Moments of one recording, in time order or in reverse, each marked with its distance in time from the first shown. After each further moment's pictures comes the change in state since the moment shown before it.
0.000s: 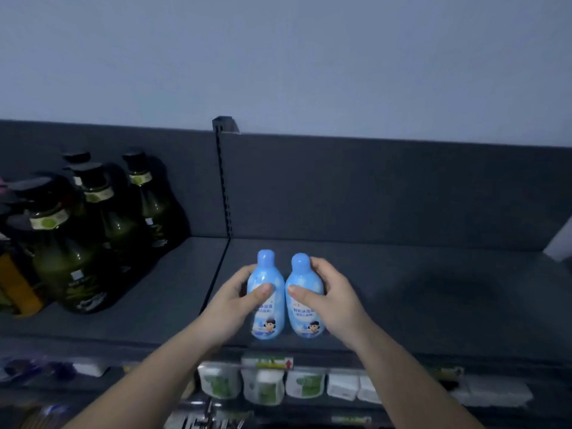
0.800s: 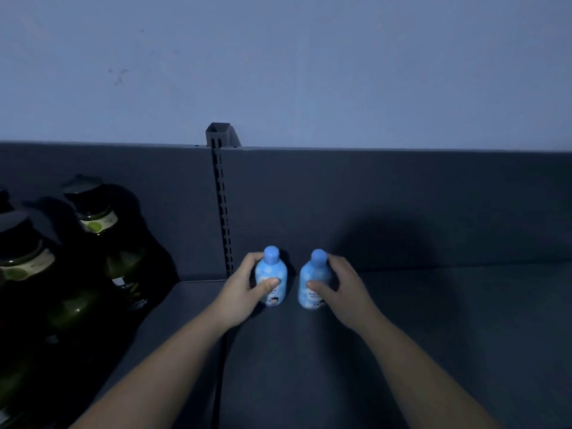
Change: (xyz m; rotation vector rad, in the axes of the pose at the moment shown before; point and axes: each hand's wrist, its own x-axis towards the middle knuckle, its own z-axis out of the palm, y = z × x) left_hand 0.205 -0.043 -0.101 0.397 -0.079 0.195; right_hand 0.174 0.066 0.009 -0.489 0.194 -0.023
